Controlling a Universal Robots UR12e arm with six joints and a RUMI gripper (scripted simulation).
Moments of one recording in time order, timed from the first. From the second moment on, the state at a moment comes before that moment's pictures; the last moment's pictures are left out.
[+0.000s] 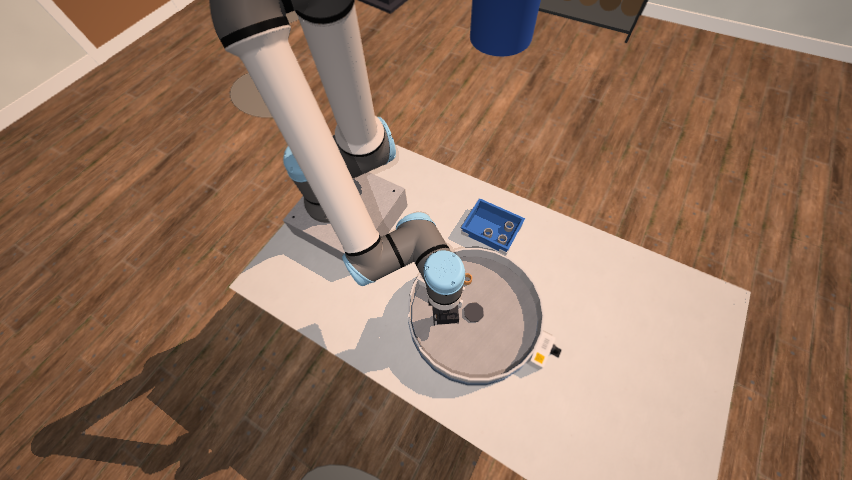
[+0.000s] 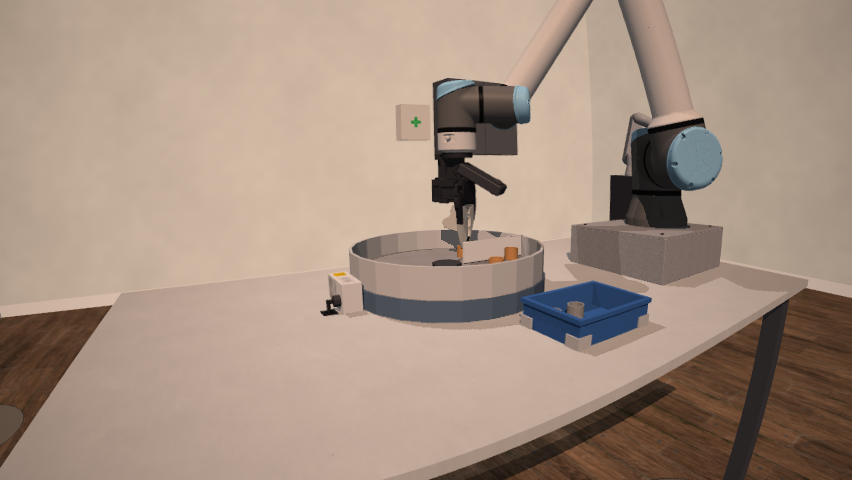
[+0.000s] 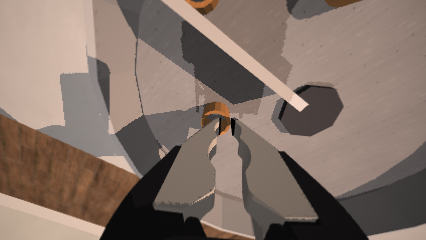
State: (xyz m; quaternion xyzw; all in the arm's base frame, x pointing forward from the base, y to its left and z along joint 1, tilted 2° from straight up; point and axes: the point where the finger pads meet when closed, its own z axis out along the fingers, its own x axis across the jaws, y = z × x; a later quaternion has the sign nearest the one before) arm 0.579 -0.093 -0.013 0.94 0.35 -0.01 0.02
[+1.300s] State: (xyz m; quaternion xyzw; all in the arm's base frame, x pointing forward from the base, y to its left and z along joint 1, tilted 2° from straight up) arm 0.579 -0.092 0.040 0.94 0.35 -0.01 0.02
